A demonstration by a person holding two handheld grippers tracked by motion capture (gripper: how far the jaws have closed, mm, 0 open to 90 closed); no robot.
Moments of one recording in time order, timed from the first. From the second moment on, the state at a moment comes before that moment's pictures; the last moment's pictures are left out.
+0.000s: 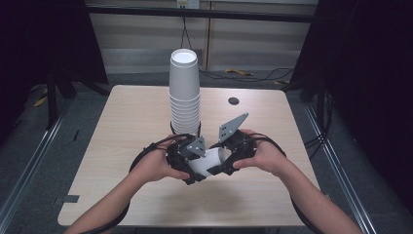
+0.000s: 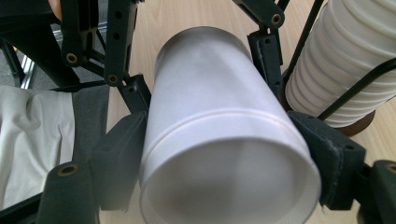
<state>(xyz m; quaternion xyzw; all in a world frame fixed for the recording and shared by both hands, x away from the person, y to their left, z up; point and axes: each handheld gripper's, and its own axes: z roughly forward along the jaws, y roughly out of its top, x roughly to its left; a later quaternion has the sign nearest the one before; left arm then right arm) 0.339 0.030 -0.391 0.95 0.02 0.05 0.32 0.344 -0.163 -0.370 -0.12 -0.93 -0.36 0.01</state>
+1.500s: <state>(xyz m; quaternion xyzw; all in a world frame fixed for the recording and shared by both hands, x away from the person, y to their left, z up) 0.346 0.068 -0.407 0.92 0.08 0.00 0.38 0.337 -0.197 -0.383 -0.13 -0.93 -0.35 -0.02</state>
